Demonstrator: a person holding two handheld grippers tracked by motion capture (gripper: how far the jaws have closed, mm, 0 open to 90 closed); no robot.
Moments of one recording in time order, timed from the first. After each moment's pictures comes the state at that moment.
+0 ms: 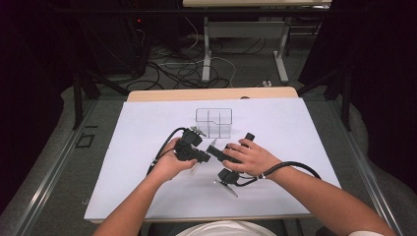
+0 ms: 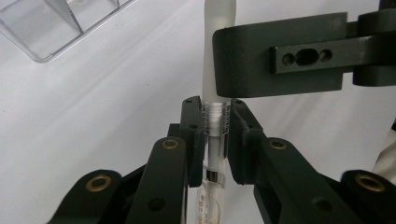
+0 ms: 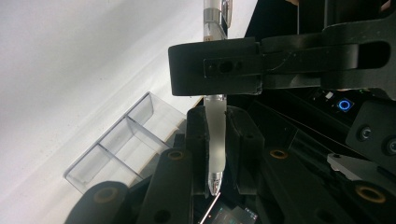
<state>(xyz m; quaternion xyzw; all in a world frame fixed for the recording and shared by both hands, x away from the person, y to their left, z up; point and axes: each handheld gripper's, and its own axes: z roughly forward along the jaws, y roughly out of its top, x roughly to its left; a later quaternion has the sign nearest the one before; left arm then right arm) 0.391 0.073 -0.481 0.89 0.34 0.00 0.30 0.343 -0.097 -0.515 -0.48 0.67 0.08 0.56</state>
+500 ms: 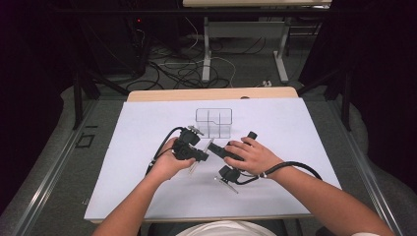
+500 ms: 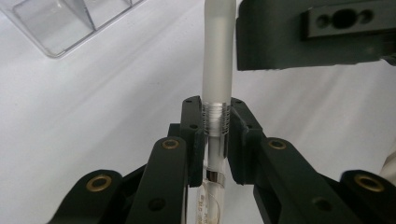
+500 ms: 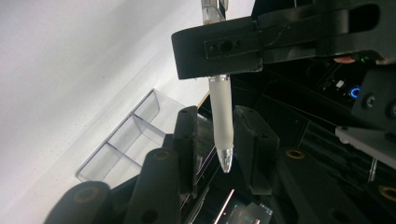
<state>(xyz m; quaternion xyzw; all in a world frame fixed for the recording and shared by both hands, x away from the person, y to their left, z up) 0.395 0.081 -0.482 0.89 0.35 0.00 0.30 0.347 -0.101 -0.508 -0.45 0.70 0.09 0.55</state>
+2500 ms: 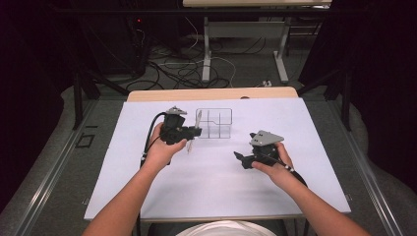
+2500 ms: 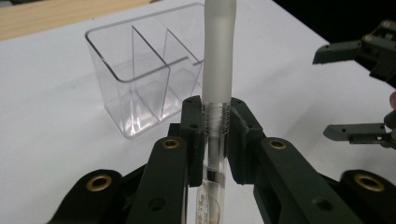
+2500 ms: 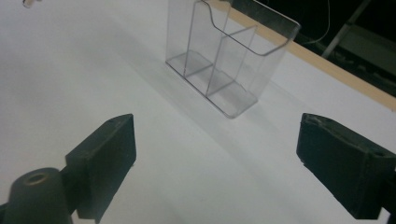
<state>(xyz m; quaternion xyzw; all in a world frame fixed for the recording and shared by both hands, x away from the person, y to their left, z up) 0.417 0.112 -0.448 0.79 0.40 0.08 0.45 0.368 -0.194 -0.508 0.30 0.81 0.43 0.26</state>
